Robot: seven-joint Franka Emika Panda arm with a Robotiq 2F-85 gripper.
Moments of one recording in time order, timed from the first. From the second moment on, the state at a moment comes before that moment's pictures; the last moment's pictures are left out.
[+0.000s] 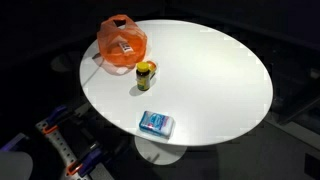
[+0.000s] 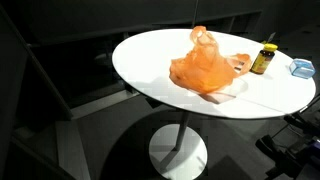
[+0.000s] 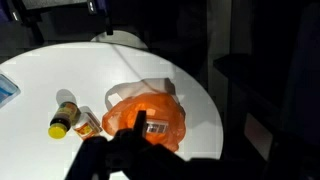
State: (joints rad) arm 0.14 -0.91 0.28 -2.50 0.32 1.82 0.46
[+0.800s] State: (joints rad) arm 0.09 -0.86 0.27 -2.50 0.27 1.89 0.37
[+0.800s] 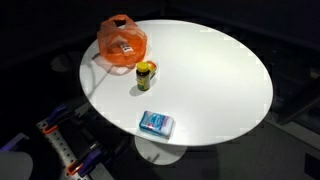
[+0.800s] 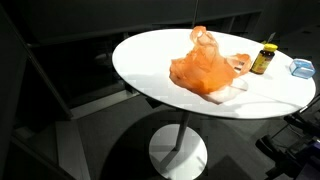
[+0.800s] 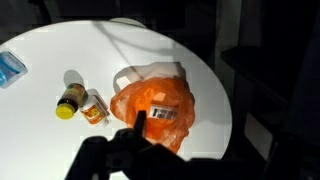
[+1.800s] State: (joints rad) arm 0.11 -0.53 0.12 -2.52 0.17 2.14 -0.08
